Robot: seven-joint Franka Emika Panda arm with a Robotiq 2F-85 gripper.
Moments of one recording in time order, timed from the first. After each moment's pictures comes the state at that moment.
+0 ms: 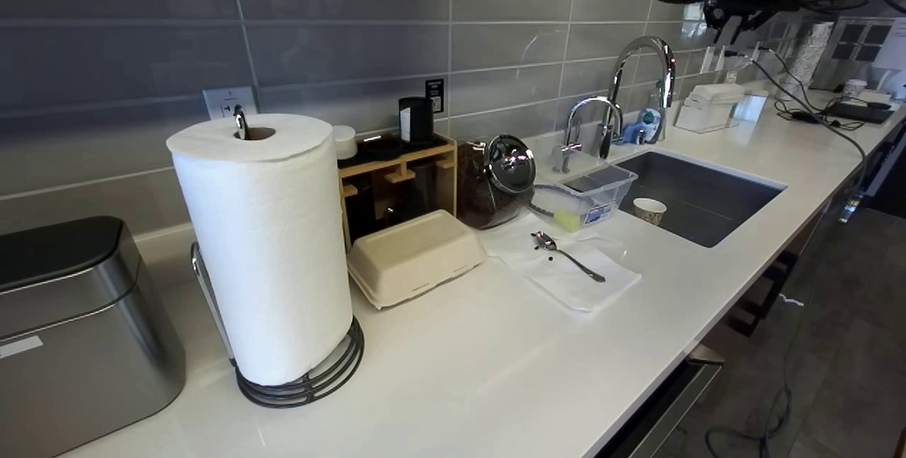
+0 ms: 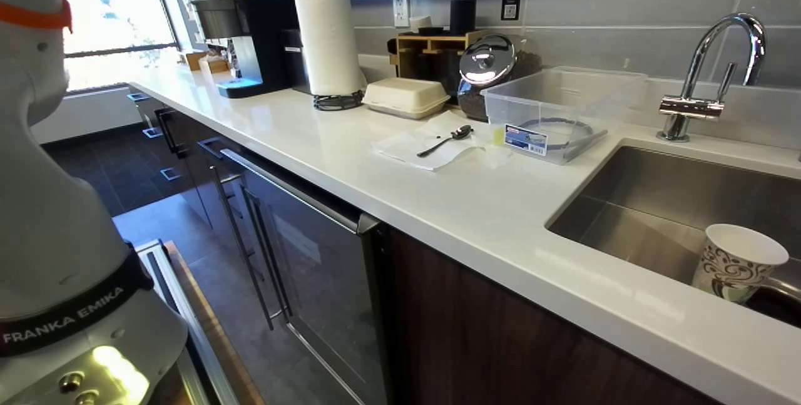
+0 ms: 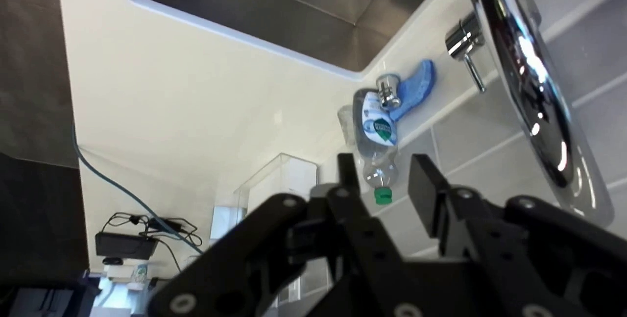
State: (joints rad) arm -0.32 0.49 -0.45 -1.12 -0.05 2.21 0.42
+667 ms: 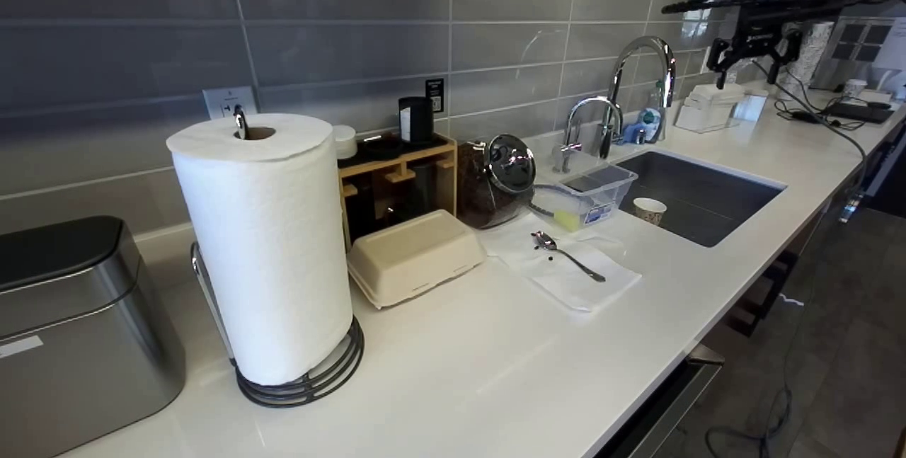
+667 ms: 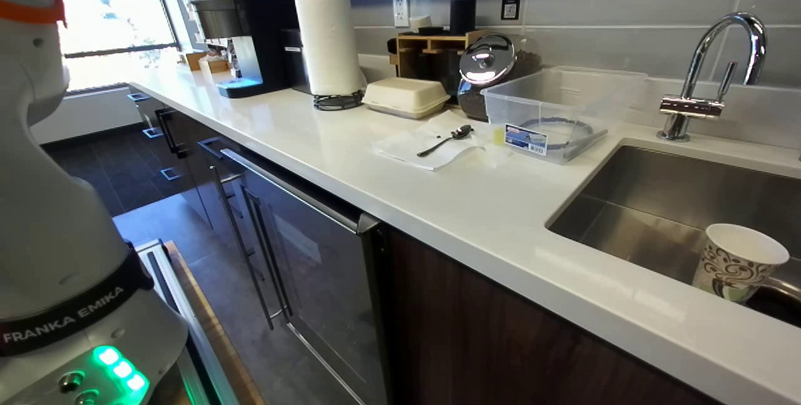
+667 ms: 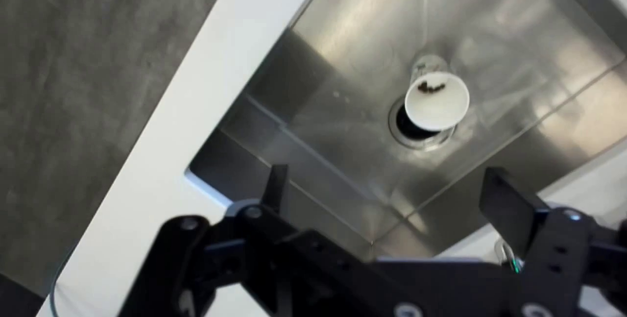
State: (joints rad) arm -0.33 0.44 -0.42 -1.19 -0.05 1.75 0.17
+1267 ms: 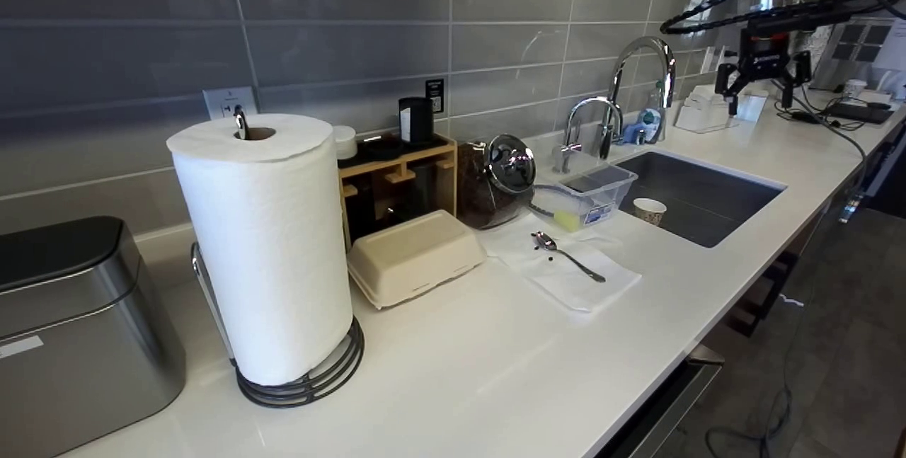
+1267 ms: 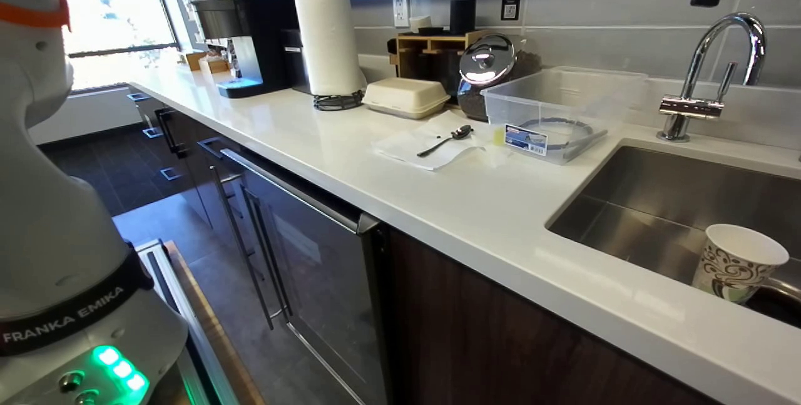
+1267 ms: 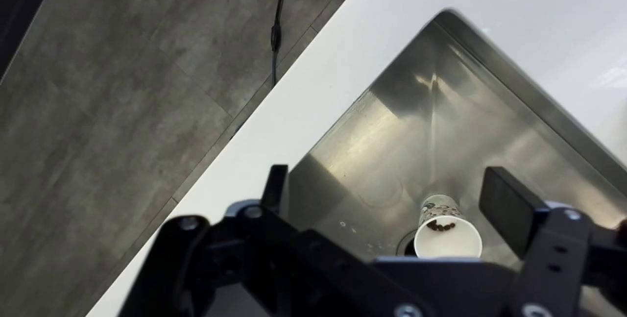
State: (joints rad) arm -0.37 0.48 -0.37 -1.16 -0.05 1.46 0.12
